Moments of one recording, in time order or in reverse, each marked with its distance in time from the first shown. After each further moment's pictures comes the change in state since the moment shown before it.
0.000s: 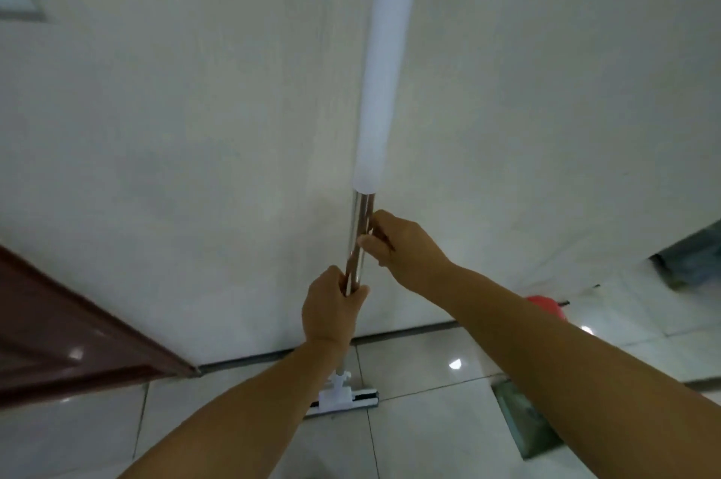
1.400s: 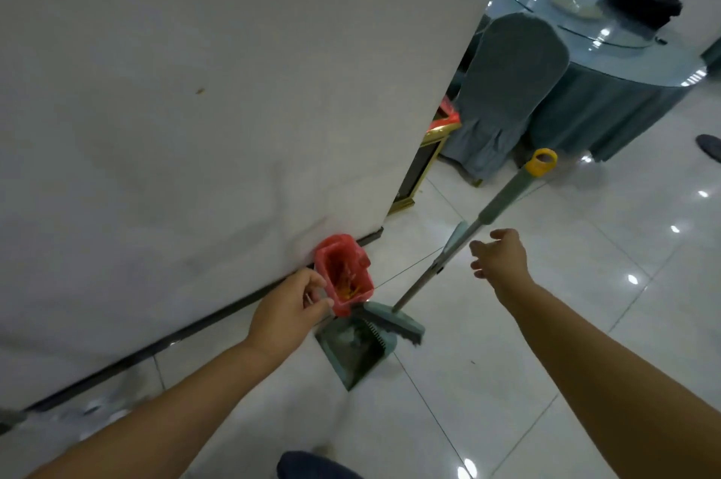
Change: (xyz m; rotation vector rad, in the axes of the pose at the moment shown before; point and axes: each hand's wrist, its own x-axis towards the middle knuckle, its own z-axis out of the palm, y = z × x) left_hand -0.217 0.315 0.444 0.046 -0.614 0.282; right_hand -0.411 0.581 -0.331 0.456 0.740 1.082
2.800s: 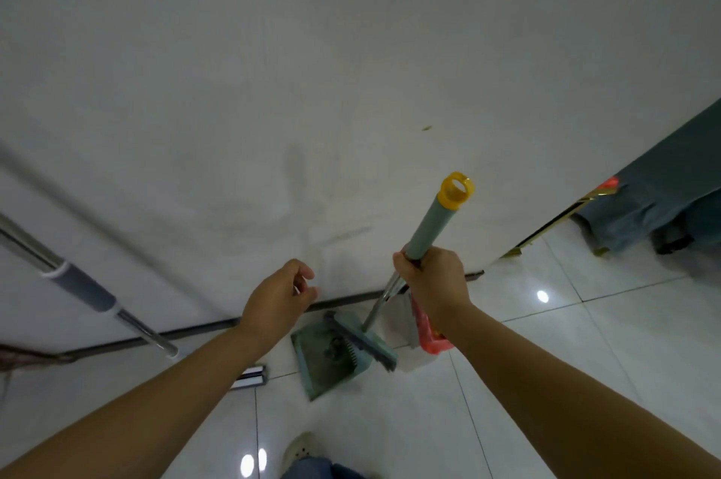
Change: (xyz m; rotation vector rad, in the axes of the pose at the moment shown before) left_hand -0.001 -0.177 -0.205 -0.068 0.275 -0.222; right_hand -0.158 -0.146 0.285 -0.271 -0.419 -0.538
